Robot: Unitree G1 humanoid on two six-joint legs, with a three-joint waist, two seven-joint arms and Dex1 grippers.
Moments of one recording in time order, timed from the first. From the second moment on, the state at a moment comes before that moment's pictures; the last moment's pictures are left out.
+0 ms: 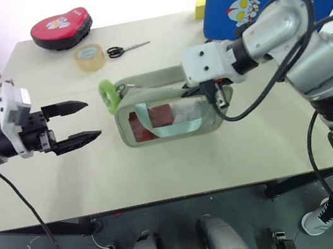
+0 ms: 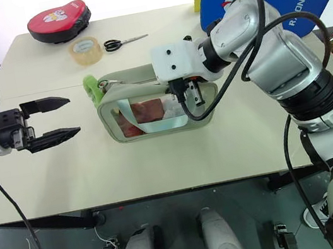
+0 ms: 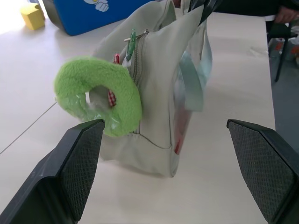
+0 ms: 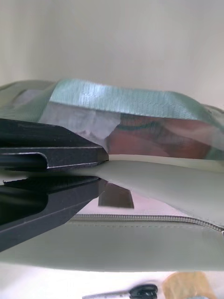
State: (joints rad) left arm -0.46 0.98 0.25 -0.05 -0.65 0.51 -1.28; right arm -1.17 -0.79 0.46 -0.18 0.00 0.65 1.33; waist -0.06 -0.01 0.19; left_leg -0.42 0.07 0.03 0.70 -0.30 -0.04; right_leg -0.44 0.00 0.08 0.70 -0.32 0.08
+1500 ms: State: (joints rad) left arm -0.59 0.96 0.18 0.10 -0.57 0.44 -1.31; right arm -0.91 -0.91 0.24 -0.19 0.14 0.67 1.23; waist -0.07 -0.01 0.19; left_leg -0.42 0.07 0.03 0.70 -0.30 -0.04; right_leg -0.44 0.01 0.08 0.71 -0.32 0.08
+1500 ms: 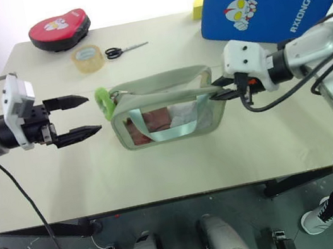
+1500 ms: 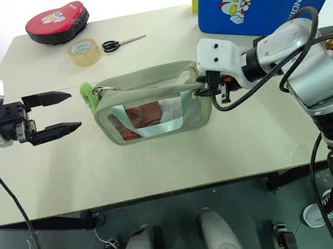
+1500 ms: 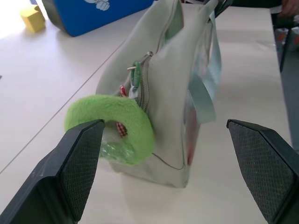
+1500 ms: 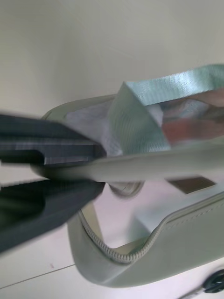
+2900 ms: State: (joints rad) left arm -0.78 0.70 0.13 0.51 -0.42 0.40 -1.19; right arm -0.91 -0.89 0.24 -0.17 0.13 0.67 1.19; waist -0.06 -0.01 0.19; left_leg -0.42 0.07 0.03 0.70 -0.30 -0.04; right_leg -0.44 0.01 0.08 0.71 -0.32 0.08
